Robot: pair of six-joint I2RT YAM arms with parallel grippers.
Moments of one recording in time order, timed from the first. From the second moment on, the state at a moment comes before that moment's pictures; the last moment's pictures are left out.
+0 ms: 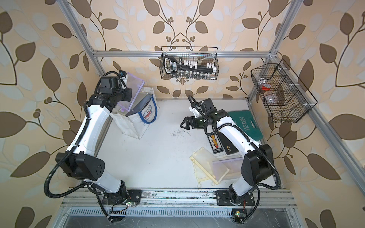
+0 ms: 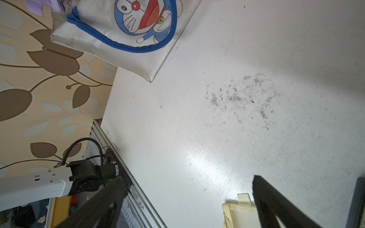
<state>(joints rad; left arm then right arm) 0.00 1.61 1.77 -0.69 -0.06 0.16 0.41 1.60 1.41 -0.72 -0.50 0.32</state>
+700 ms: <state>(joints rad) 0.12 1.79 1.69 -0.61 0.20 0.10 0.41 1.62 1.48 -0.75 -0.49 0.32</state>
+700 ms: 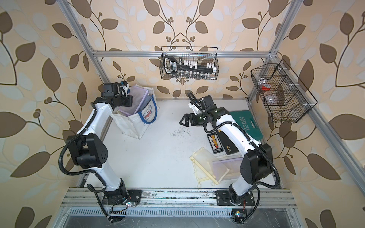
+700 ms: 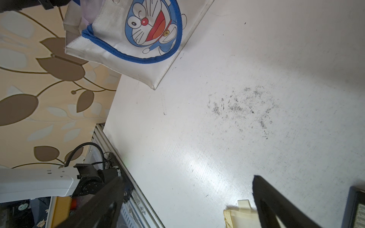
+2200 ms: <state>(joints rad) 0.09 1.96 1.81 -0.73 0.17 -0.15 0.35 1.61 1.39 -0.72 -0.51 0.34</state>
